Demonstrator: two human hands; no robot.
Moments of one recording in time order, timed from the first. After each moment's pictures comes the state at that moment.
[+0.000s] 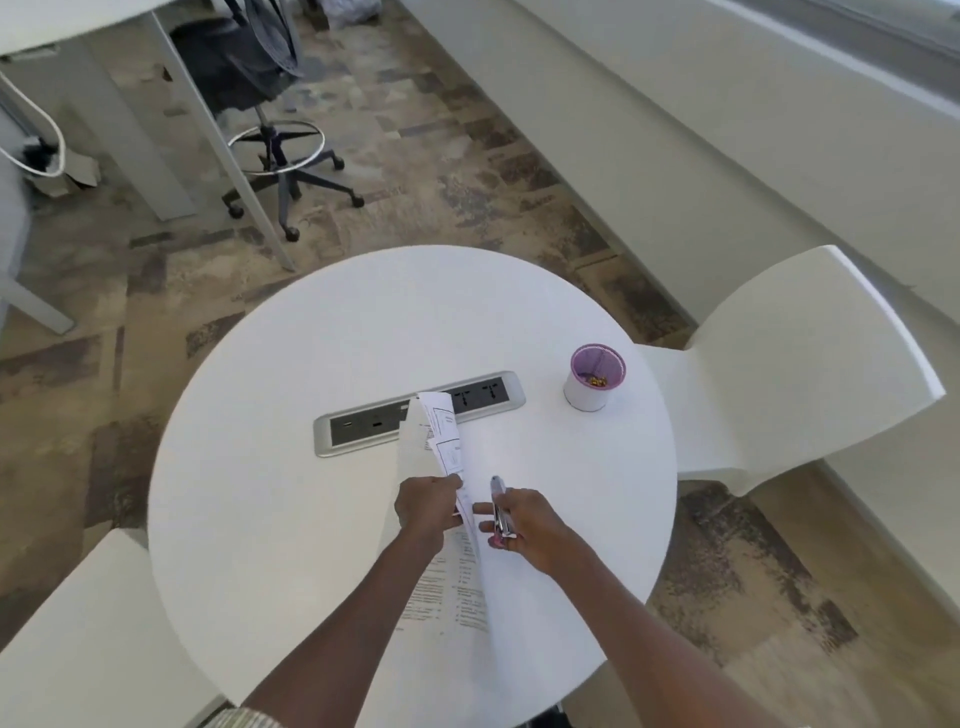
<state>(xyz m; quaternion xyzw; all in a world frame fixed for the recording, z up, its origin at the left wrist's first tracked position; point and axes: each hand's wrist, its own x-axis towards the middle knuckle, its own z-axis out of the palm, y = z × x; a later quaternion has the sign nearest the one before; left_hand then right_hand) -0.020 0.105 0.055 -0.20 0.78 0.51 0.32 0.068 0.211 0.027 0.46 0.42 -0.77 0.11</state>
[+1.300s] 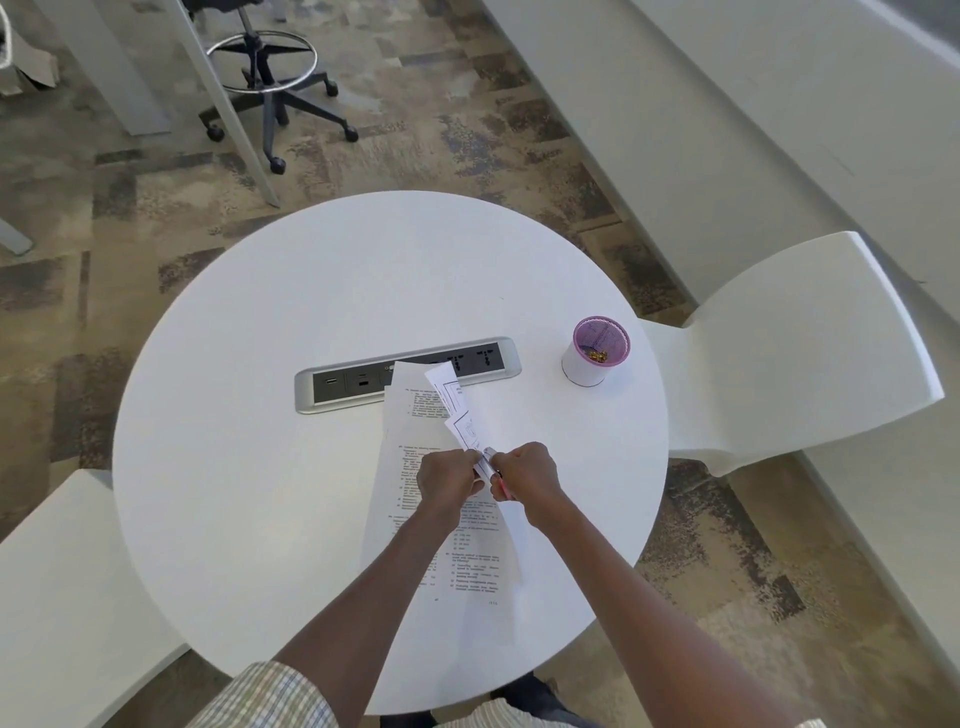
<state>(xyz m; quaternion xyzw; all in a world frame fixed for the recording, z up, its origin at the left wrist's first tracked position) -0.005 0.133 0.019 -0.21 0.73 0.55 0.35 0.050 0.229 0.028 0.51 0.66 -0.55 0.08</state>
